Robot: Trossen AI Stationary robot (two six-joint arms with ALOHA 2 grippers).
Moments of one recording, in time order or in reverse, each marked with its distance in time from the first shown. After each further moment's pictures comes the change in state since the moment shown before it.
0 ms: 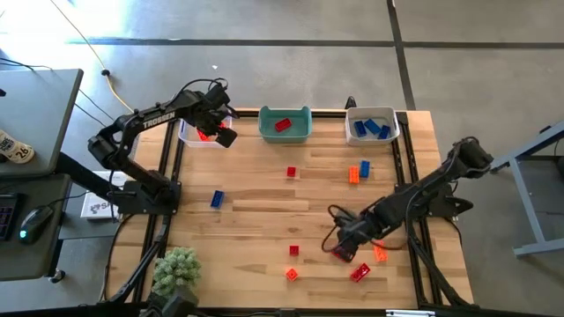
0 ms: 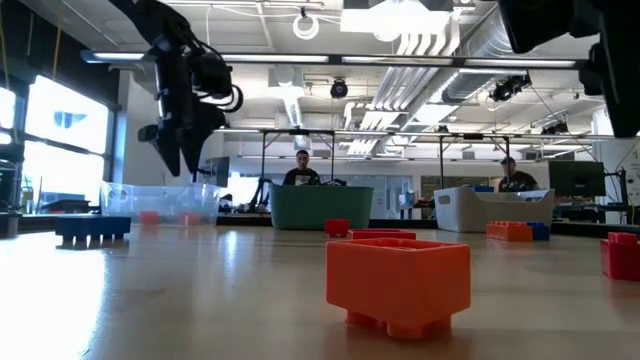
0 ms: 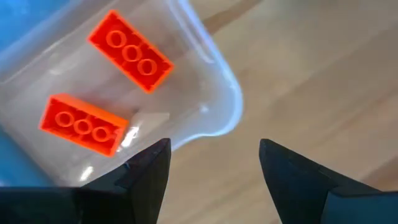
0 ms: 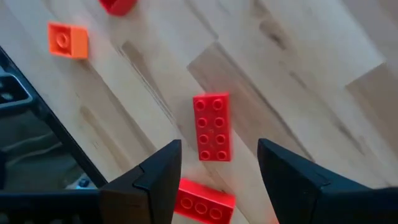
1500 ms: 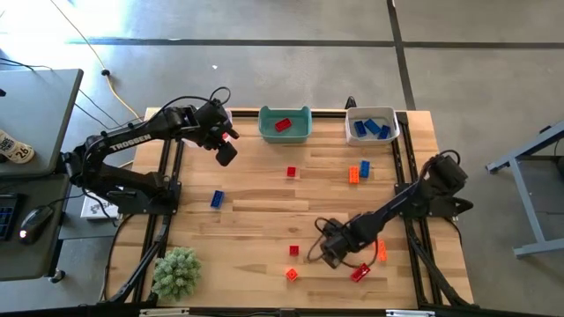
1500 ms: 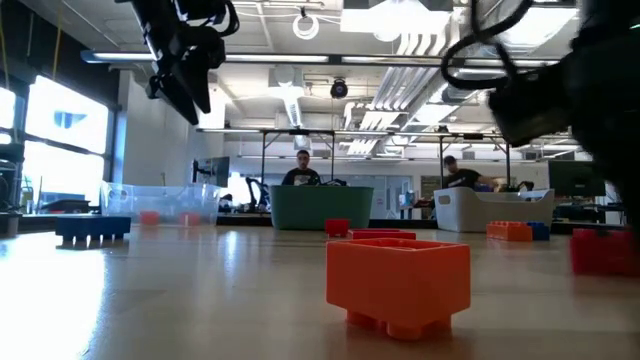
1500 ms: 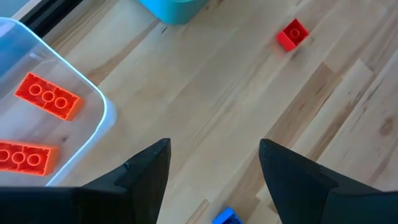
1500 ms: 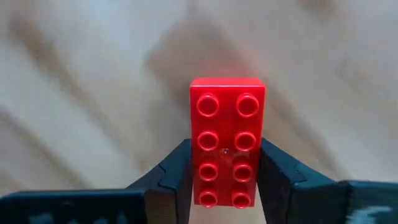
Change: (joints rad) left arm -0.325 -0.282 0.000 -0.004 0.001 -0.085; right arm -0.012 0.299 0.000 0.129 -0.020 0.050
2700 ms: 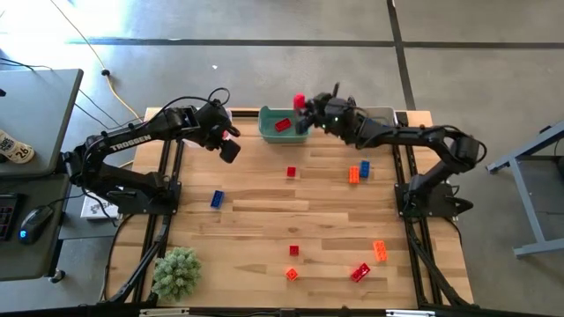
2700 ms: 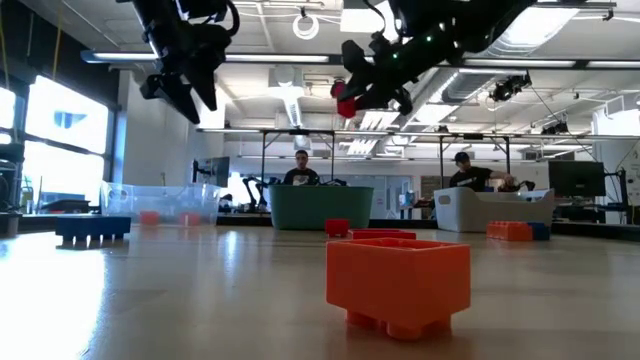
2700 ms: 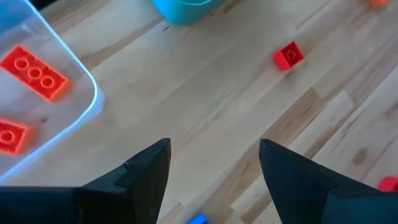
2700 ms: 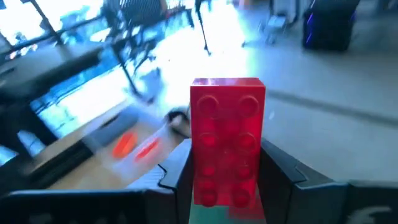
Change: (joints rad) left arm -0.013 0.001 0.000 0.023 0.000 -0.197; right arm -0.939 -0.219 0.000 0.951 0.324 -0.960
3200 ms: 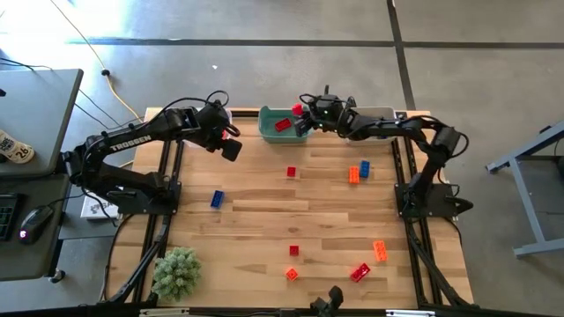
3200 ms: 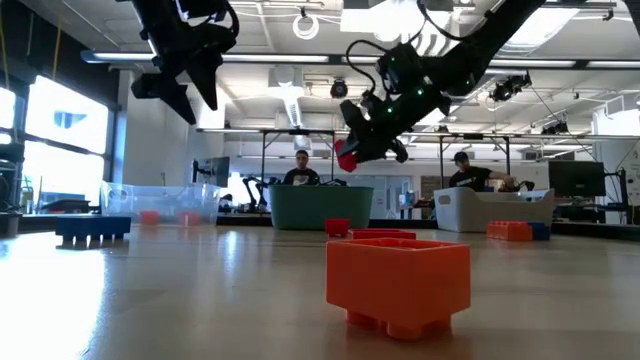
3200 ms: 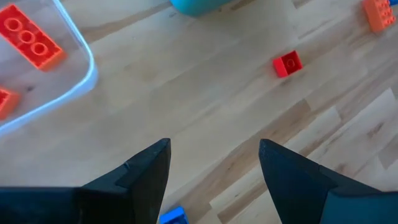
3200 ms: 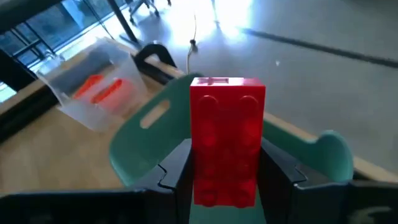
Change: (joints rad) left arm -0.017 0.000 0.000 -0.012 0.006 -0.169; right arm -0.150 0.196 0.000 -0.029 -0.261 0.014
